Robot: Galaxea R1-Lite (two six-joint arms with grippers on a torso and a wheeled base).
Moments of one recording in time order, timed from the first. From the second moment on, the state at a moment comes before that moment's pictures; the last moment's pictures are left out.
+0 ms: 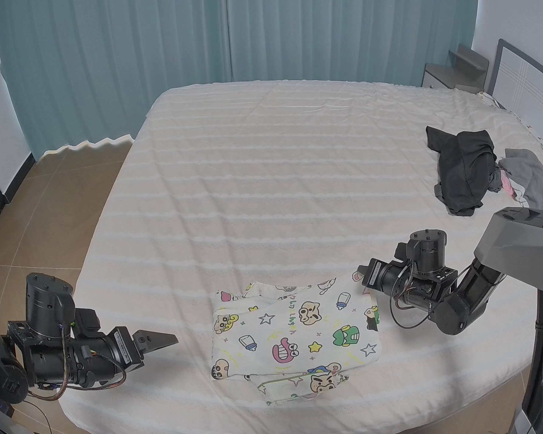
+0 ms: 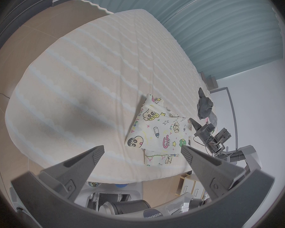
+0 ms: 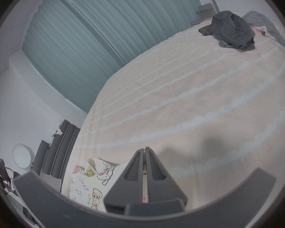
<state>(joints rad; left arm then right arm) -0.35 1.45 -0.24 -0.50 -0.22 -0.87 0.37 2.27 -0.79 -1.07 0.06 0.56</state>
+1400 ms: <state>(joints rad) -0.29 2.04 -0.59 -0.73 -0.39 -0.53 0.35 2.18 -0.47 -1.11 0.30 0.51</state>
